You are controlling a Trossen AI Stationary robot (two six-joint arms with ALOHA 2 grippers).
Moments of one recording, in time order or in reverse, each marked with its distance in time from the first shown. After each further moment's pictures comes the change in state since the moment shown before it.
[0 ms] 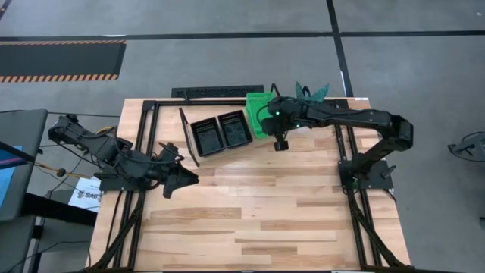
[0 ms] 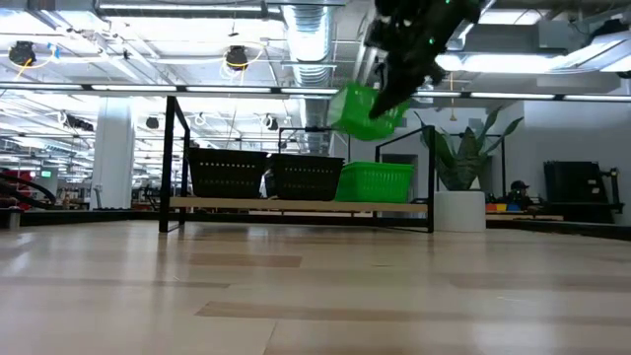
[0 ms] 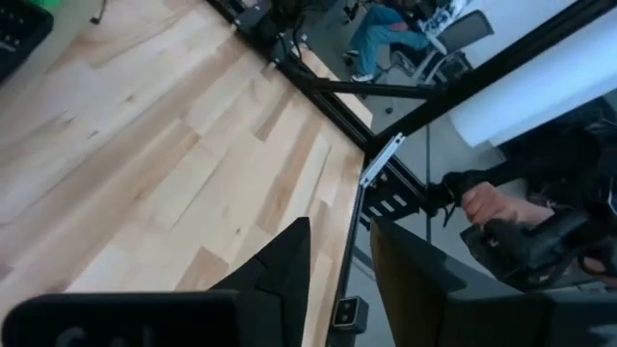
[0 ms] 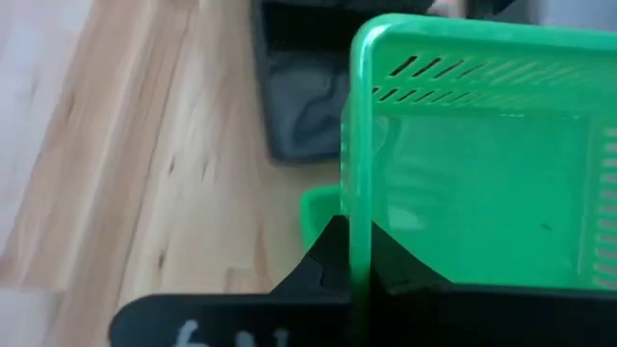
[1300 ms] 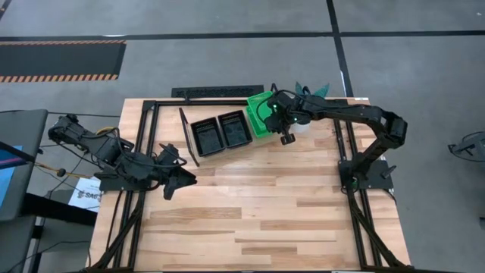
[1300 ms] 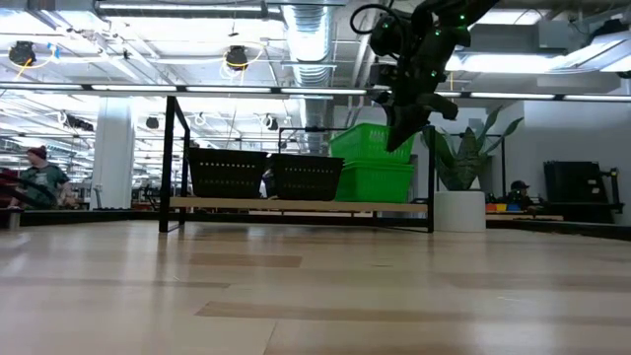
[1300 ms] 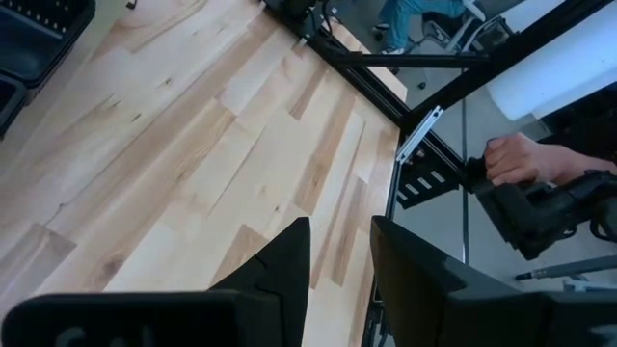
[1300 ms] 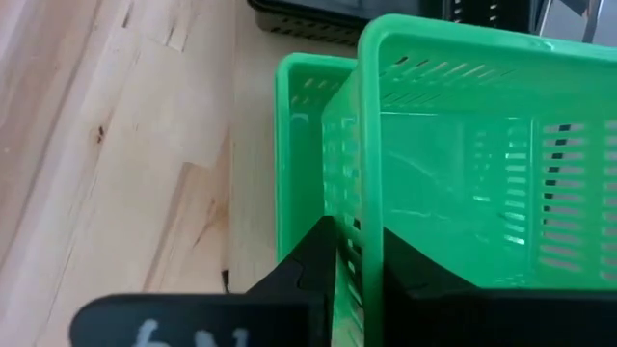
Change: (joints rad) left arm 0.003 0.002 0.000 -0.103 0.004 0.026; right arm -0.112 0.095 -0.002 -0.095 0.015 -0.281
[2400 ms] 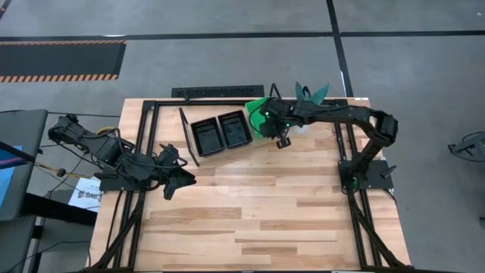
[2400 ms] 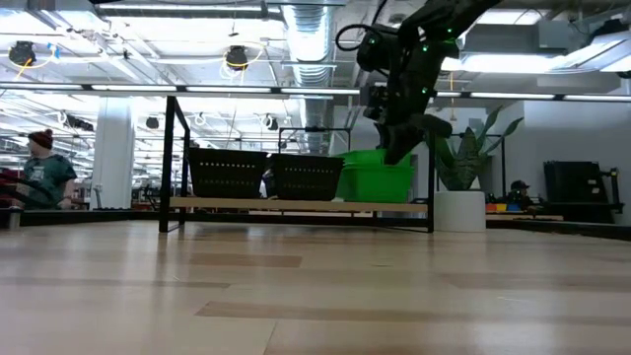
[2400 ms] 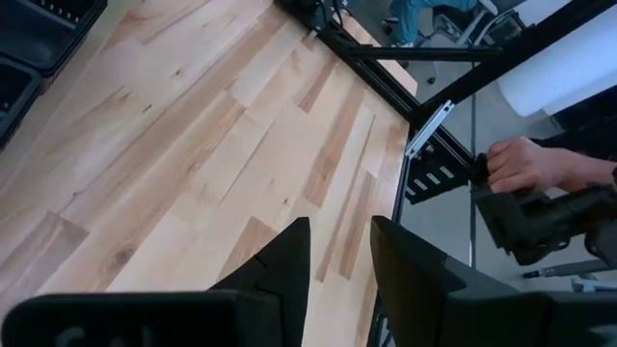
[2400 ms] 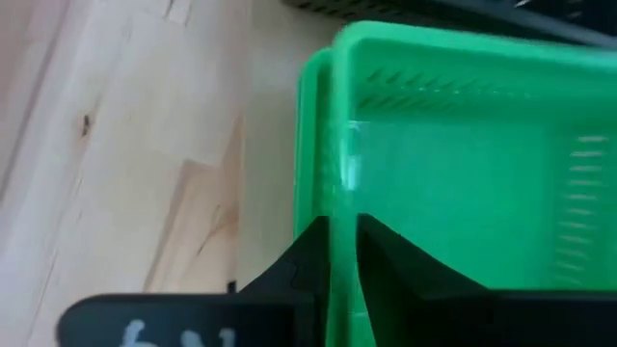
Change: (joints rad) left arm 0.000 0.000 0.000 -0.030 0.000 -0.015; right arm 0.037 0.098 0.001 0.025 0.070 0.008
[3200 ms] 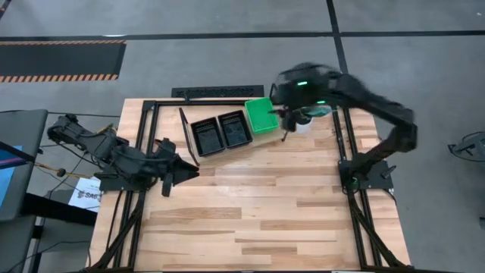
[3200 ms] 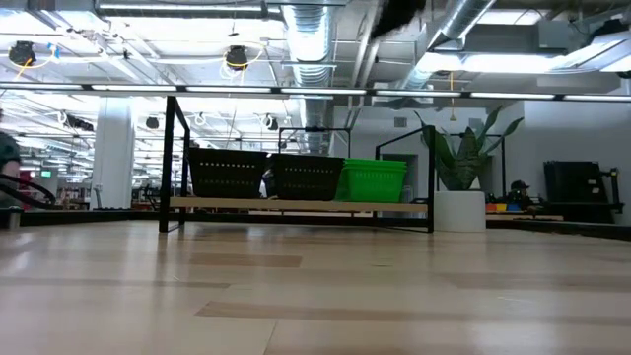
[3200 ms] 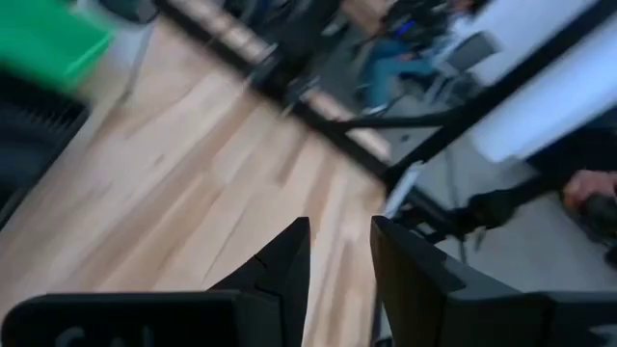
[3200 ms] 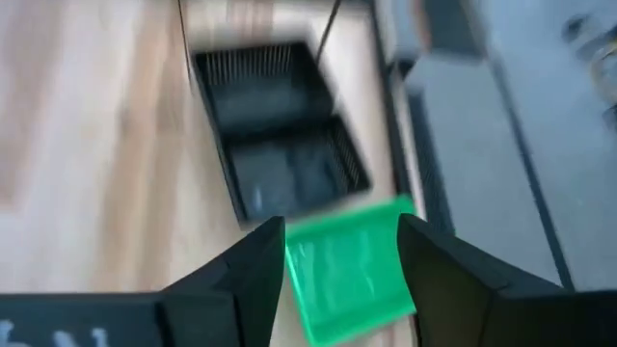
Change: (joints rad) left arm 0.000 -0.013 0.000 0.154 -0.110 0.114; right arm 0.034 -0.162 0.473 -0.290 -0.104 0.409
